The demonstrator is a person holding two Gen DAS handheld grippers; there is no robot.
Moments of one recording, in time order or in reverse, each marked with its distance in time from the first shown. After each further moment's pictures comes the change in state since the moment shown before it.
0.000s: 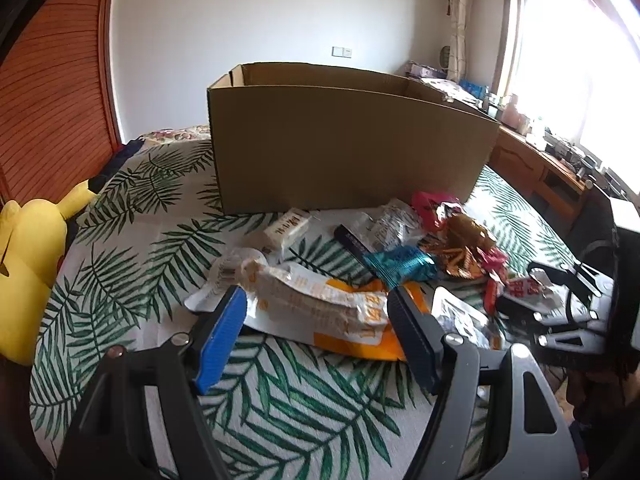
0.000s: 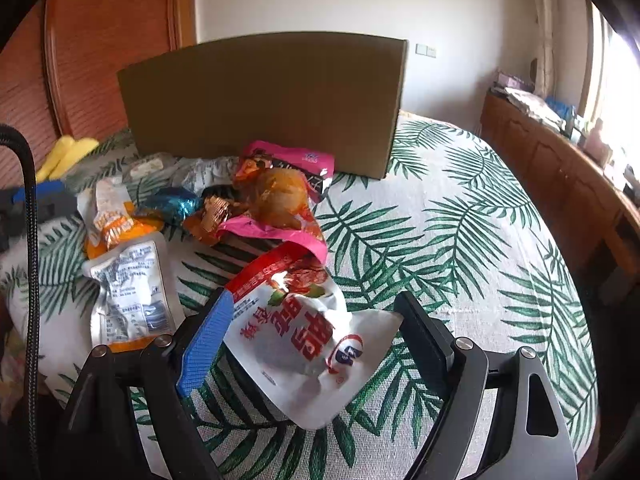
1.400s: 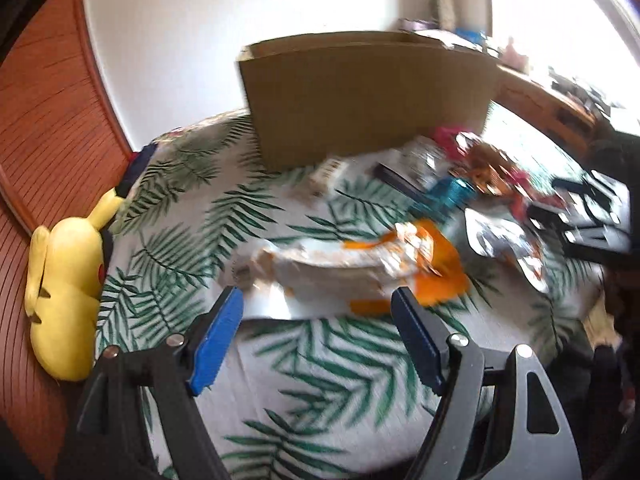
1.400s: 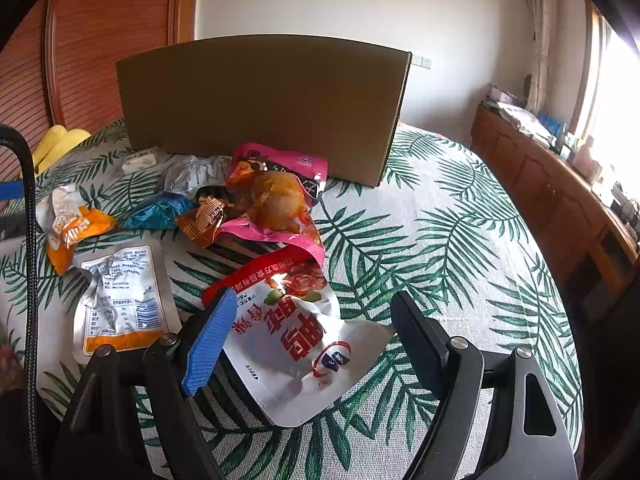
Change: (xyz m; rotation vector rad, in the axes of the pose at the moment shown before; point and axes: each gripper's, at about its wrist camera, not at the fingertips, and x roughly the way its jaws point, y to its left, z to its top) left arm -0.024 0.013 -0.032 0.195 0.130 0.085; right arm 0.000 0.006 -0.001 -0.019 -0.026 -0.062
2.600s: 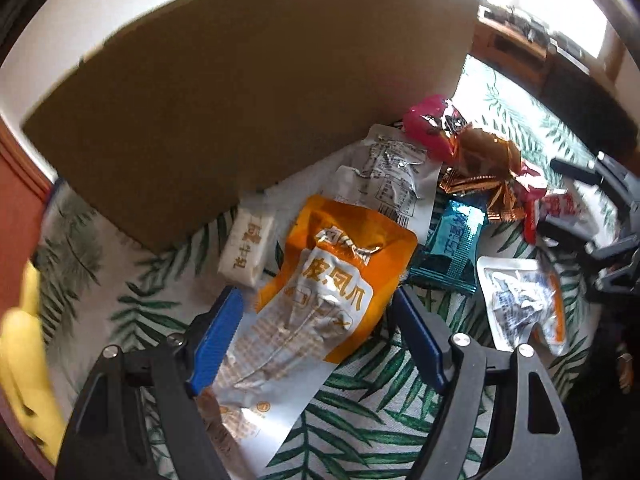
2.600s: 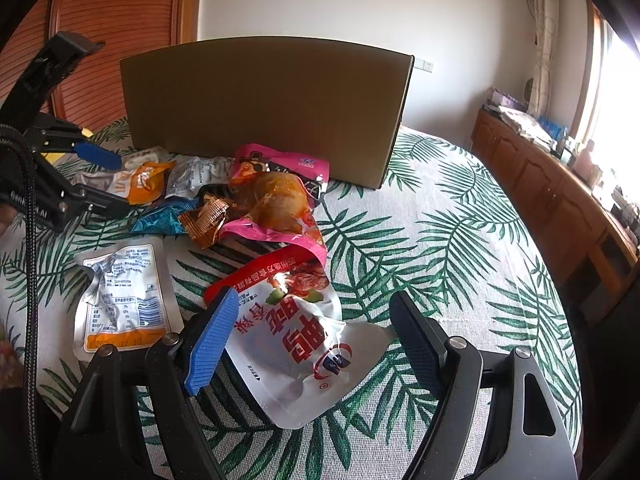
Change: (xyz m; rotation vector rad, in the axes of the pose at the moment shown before) left arm 0.099 -0.009 0.102 0.204 0.209 -0.249; right arm -0.001 0.003 0.000 -0.012 -0.009 -0.002
